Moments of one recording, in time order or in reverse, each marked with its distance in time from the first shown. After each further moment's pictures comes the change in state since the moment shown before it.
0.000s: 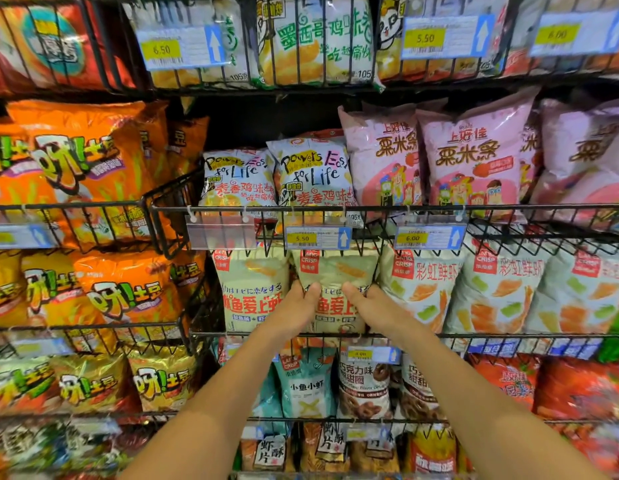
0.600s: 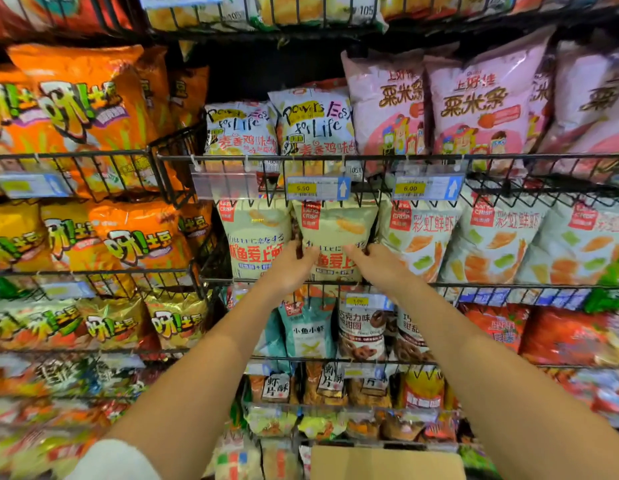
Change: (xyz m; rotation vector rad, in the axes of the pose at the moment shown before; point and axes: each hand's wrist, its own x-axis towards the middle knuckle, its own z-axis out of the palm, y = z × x) left_hand -0.027 -0.001 -0.002 -0.039 0.063 0.040; right_hand -0.044 -0.011 -0.006 -0.034 0.002 -0.066
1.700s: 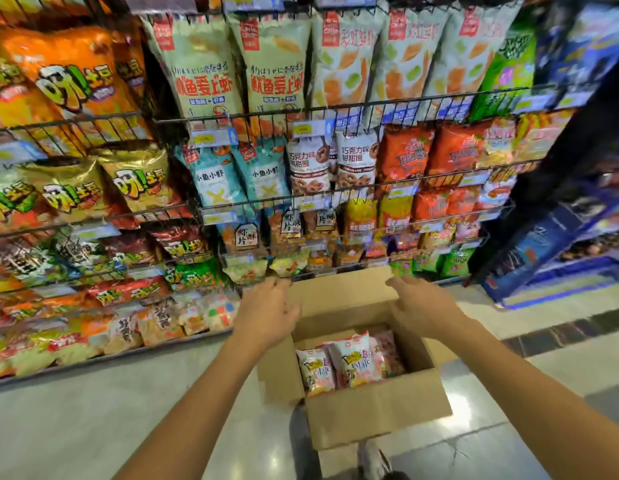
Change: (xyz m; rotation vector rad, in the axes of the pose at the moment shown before) left_hand -0.338 -0.173 0.068 0.850 -0.343 0.075; right_hand -0.375 0.203 0.069 -0.953 -0.171 0.179
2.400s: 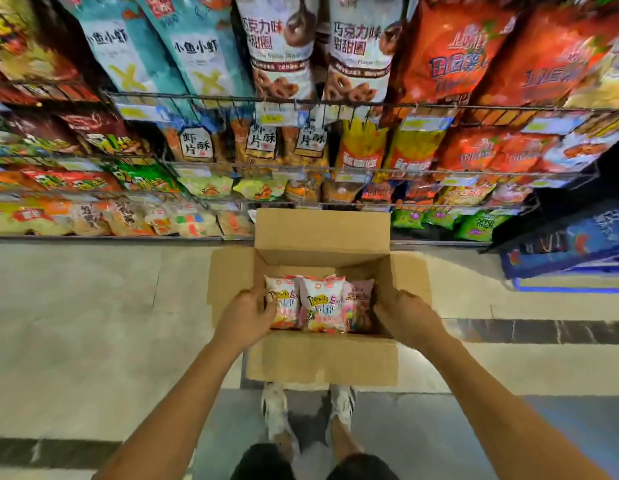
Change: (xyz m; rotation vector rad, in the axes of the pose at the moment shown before) left_hand 0.082 0.096 0.172 -0.463 -0.214 -0.556; right_hand 0.109 0.172 0.138 0.247 -0.346 -0.001
